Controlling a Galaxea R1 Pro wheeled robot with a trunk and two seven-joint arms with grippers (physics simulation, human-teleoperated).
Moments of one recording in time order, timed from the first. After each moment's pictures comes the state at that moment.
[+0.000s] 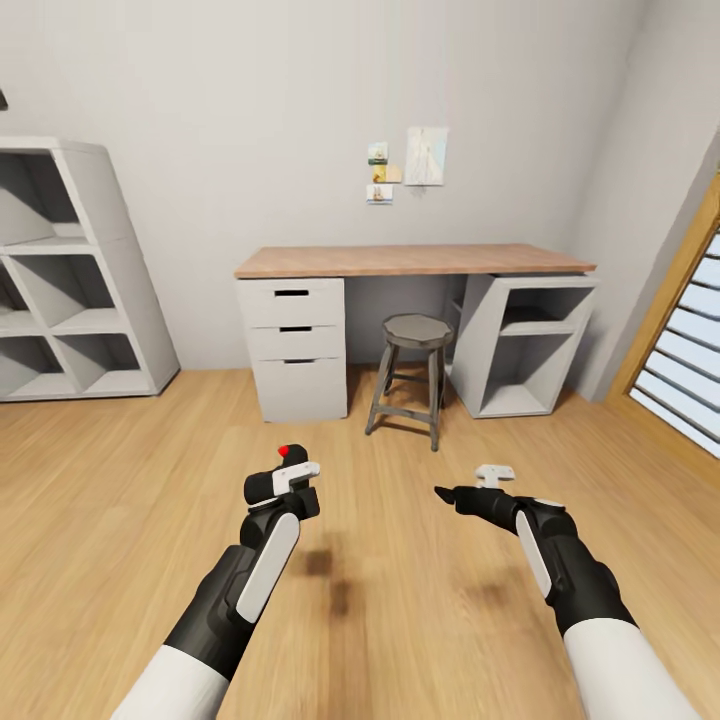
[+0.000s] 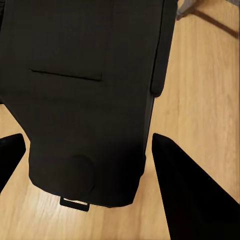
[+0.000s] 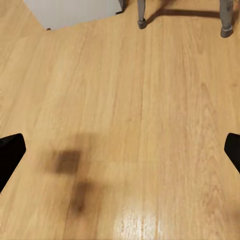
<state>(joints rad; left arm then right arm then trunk) -0.55 -0.15 -0.26 -1.21 0.55 0.63 0.65 -0.62 -0.03 -0.15 -0.99 0.00 0.58 0.42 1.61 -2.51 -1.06</state>
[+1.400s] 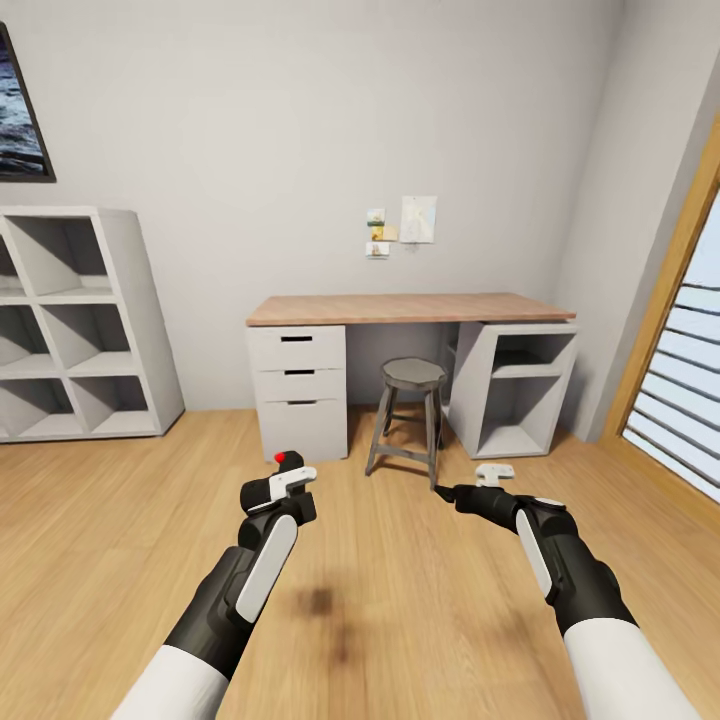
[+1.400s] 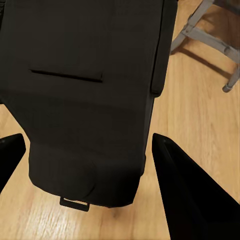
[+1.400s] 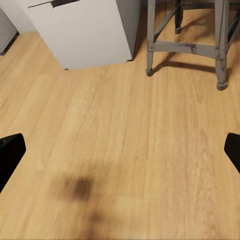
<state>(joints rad) -0.55 -0.15 -0.24 -1.18 0.55 0.63 0.65 -0.62 -0.03 -0.14 -1.00 0.00 0.58 0.43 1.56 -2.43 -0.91</state>
